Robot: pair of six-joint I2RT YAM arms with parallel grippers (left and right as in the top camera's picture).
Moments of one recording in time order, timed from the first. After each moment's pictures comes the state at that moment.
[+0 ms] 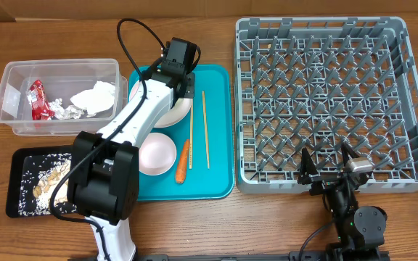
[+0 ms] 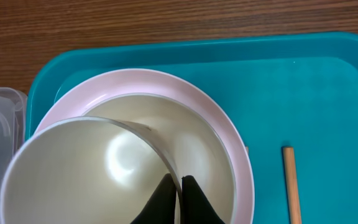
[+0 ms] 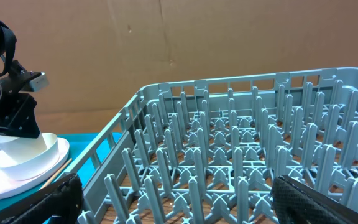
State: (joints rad) left arm -0.33 2.00 1.51 -0.58 -0.27 -0.25; right arm 0.09 0.01 0.02 -0.03 -0.07 0.15
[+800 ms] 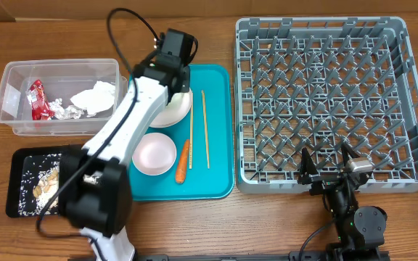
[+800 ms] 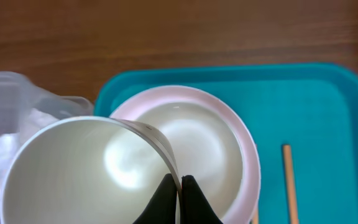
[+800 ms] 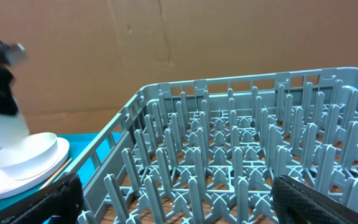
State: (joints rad) left arm -0.33 1.89 1.57 -0.71 -0.34 -0.24; right arm 0.09 0.01 0.02 -0.03 -0.07 0.15
